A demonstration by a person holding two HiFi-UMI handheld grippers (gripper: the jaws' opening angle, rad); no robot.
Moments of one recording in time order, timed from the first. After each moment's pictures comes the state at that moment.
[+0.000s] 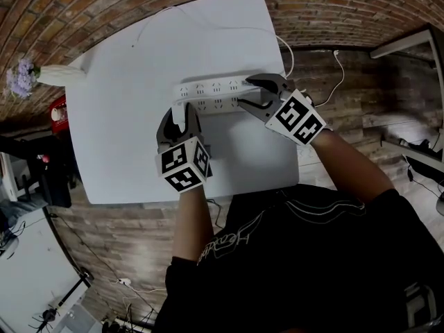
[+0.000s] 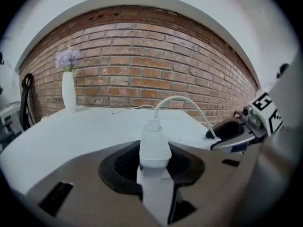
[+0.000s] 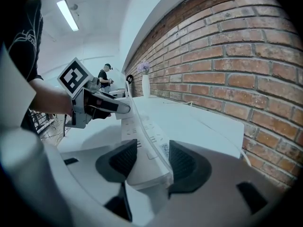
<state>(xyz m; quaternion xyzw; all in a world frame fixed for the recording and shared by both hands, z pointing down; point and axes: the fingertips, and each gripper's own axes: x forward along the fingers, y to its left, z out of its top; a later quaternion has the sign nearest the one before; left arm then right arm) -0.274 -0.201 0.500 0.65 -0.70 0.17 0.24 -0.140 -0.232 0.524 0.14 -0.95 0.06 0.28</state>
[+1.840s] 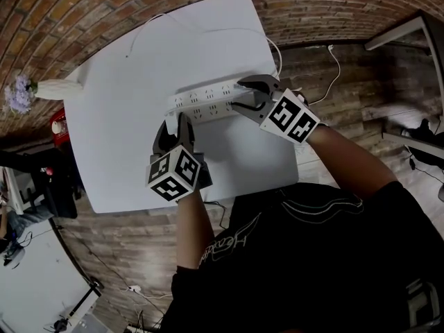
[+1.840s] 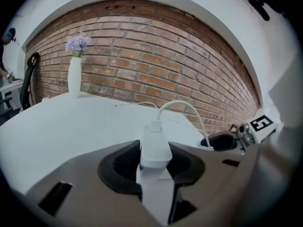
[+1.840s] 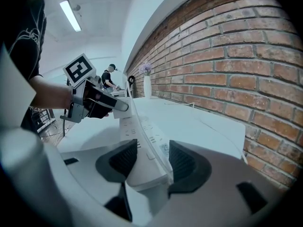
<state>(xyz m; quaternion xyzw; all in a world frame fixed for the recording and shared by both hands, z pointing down) -0.276 -0.191 0.496 0.64 -0.69 0.12 0.31 -0.141 -0.229 0.524 0.13 -0.95 0.06 0.27</state>
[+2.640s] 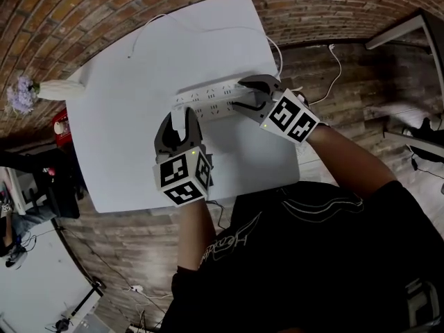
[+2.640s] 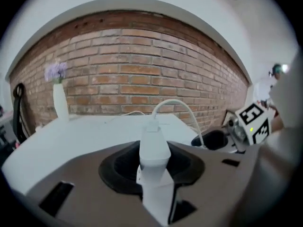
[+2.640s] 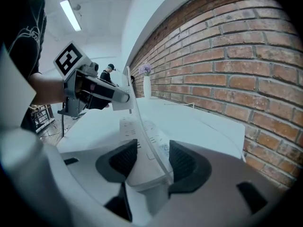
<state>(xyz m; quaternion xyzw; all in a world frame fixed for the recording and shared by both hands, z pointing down) -0.248 -0.202 0.461 0.69 -0.67 0.20 0.21 -0.141 -0.229 0.524 0.13 -0.95 0.05 0.27</state>
